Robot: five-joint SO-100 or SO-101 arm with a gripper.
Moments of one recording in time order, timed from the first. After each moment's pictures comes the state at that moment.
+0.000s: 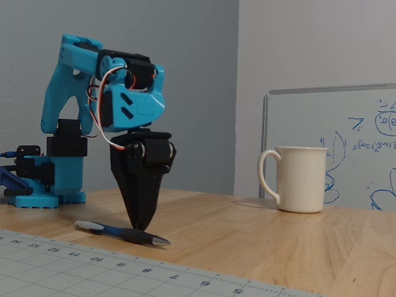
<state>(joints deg) 27.6 65.0 84.2 60.7 -10.9</state>
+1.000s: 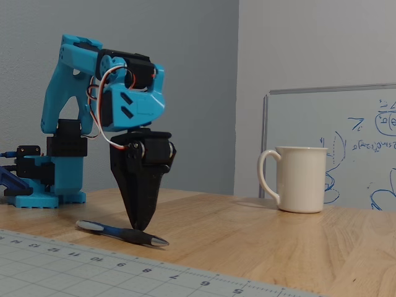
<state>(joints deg) 27.6 65.0 83.8 60.7 -10.9</state>
